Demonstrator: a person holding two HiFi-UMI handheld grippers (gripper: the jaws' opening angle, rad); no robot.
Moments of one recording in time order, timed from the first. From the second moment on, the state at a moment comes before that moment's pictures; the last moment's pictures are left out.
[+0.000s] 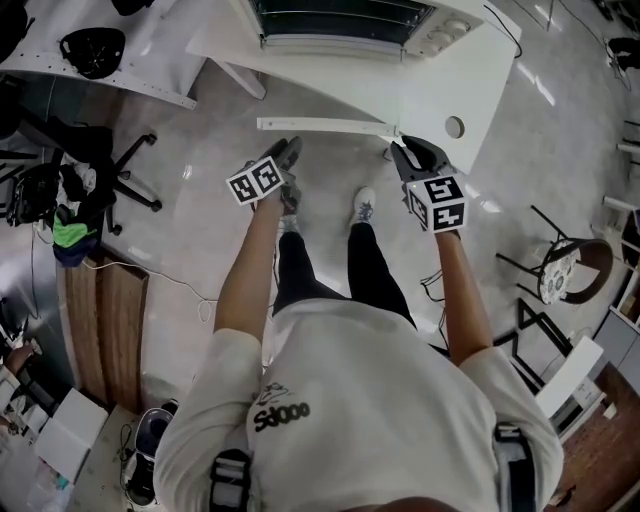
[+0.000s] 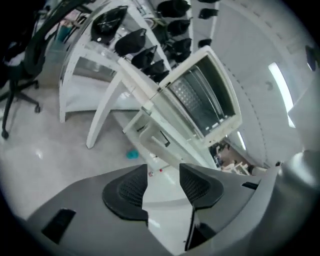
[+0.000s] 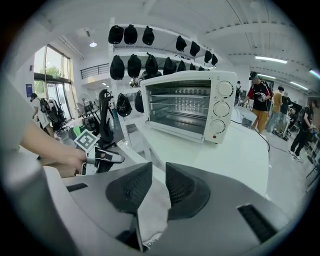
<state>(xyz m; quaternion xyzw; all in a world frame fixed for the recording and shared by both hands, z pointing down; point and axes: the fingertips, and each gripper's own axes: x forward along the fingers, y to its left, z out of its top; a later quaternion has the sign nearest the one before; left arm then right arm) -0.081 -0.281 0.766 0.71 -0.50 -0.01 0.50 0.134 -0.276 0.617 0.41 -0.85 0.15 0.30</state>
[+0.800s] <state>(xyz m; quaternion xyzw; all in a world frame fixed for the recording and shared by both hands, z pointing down) -0.075 -0.316 0.770 0.61 -0.47 -0.26 0.58 0.131 -0.288 0.610 0.41 -0.85 0.16 0.29</state>
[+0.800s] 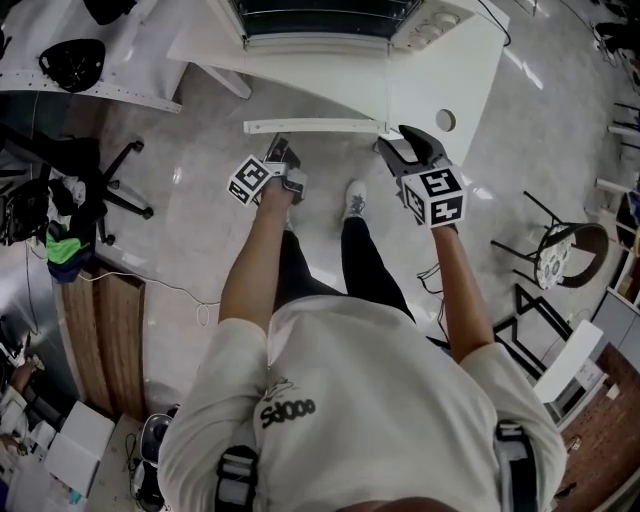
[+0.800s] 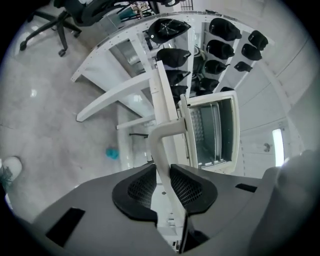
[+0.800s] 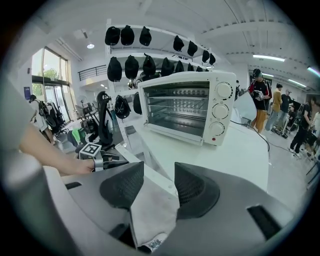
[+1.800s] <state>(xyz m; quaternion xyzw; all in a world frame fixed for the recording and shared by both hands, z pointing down) -0.076 -0.308 0.632 0.69 -0.48 -0.21 0.50 0.129 -0.287 0.521 0.46 -0.85 0.15 0.22</state>
